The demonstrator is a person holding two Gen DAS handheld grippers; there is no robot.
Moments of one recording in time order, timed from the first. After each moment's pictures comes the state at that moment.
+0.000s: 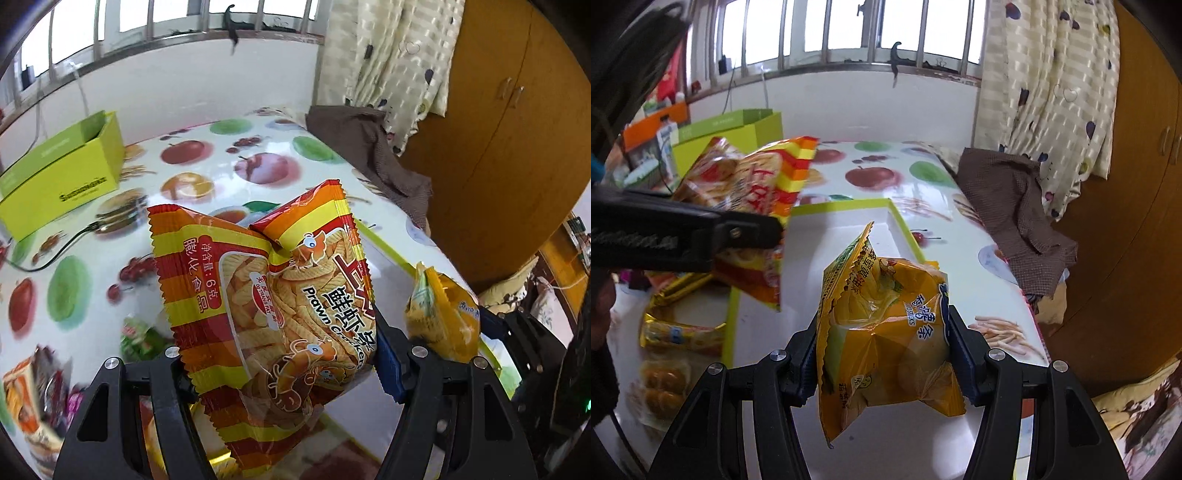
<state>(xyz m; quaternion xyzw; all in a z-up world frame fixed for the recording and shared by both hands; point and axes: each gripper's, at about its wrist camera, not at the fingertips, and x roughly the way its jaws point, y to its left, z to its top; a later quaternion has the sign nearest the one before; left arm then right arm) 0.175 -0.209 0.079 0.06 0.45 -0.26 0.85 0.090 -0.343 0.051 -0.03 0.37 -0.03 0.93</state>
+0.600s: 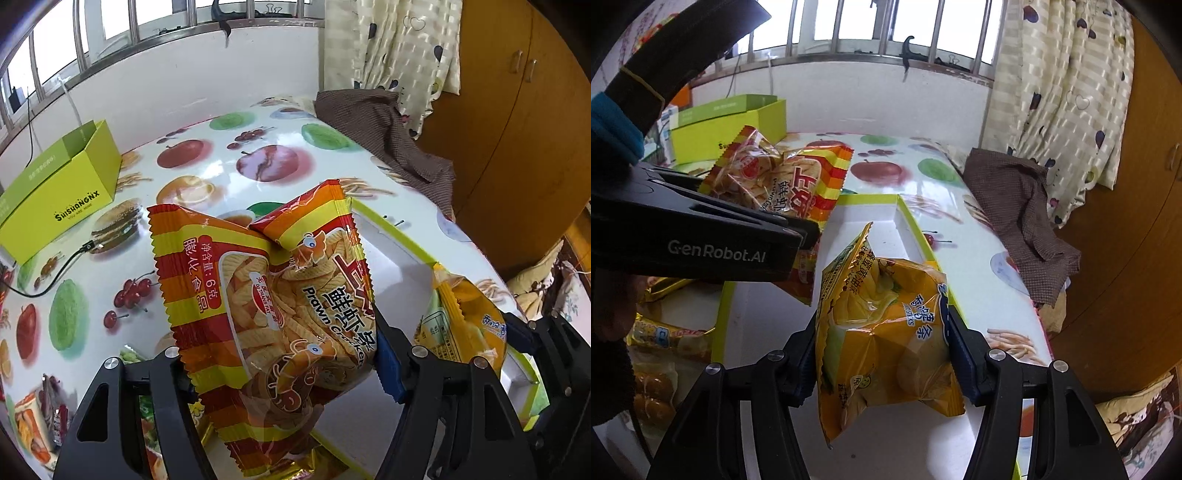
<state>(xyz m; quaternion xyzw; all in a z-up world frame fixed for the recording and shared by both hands) 0.200 -0.232 0.057 0.10 0.45 -0.23 0.85 0.107 -0.336 0.043 -0.06 0.38 -0.03 0.92</state>
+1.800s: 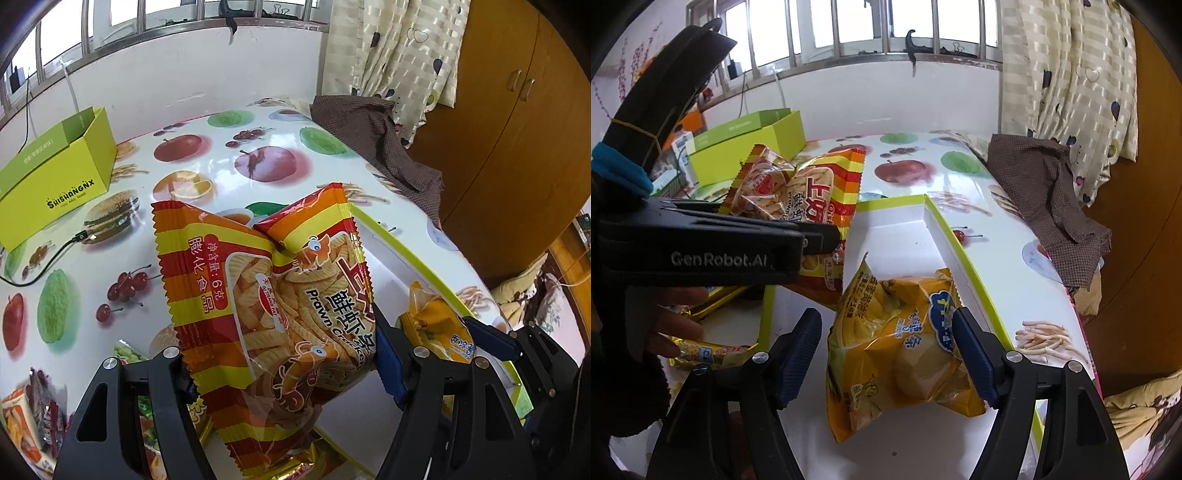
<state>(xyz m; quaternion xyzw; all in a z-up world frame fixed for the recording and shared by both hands) 0.204 -0.218 0.062 0.07 0.46 -0.25 0.85 0.109 -0.337 0.052 0.02 0.39 0.02 0.92</state>
